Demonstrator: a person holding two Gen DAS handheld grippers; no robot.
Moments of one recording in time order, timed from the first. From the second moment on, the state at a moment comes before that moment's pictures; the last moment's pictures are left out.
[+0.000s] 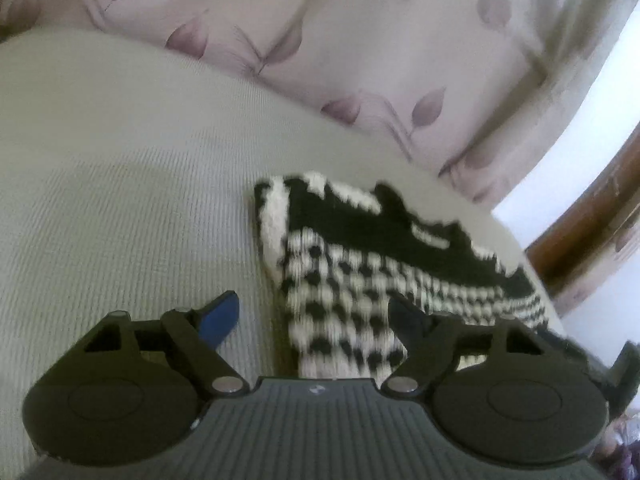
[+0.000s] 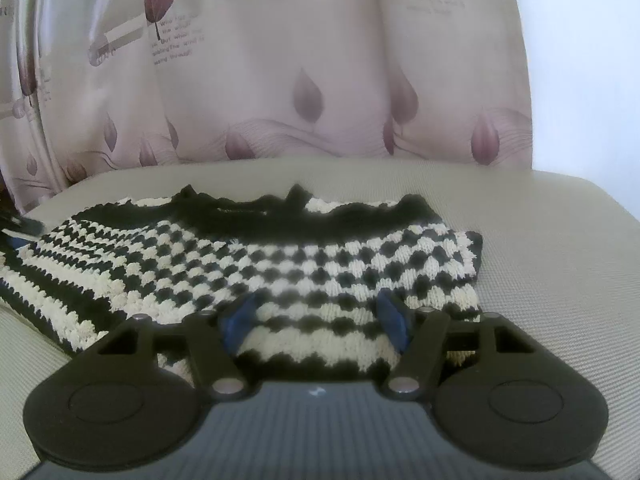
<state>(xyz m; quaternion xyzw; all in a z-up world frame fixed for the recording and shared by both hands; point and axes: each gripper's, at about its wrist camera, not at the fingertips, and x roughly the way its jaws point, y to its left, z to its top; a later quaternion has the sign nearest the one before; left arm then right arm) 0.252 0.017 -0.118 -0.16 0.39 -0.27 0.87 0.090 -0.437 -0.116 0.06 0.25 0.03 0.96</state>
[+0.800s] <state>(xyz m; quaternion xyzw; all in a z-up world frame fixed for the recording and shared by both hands) 0.300 0.025 -0.148 -0.25 0.40 -0.36 0.81 0.090 -0.434 -0.116 0.06 0.25 0.04 0.97</state>
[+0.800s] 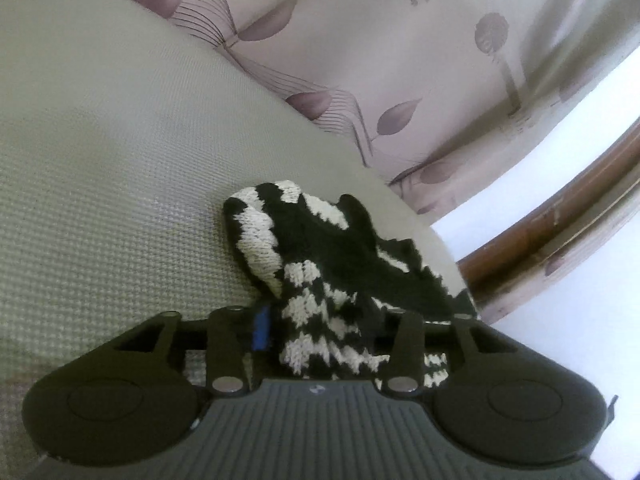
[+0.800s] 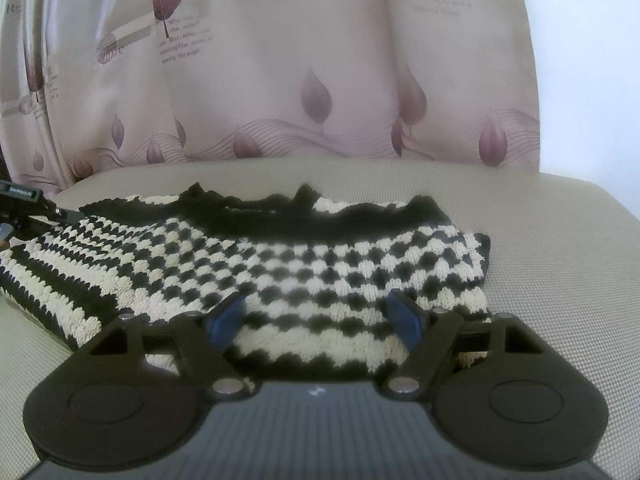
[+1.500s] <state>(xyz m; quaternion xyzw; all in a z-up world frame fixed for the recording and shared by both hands) 0.266 -0.021 -0.098 -0.16 0.36 -0.30 0.87 0.088 -0.434 -0.114 0.06 0.24 0.05 0.97</state>
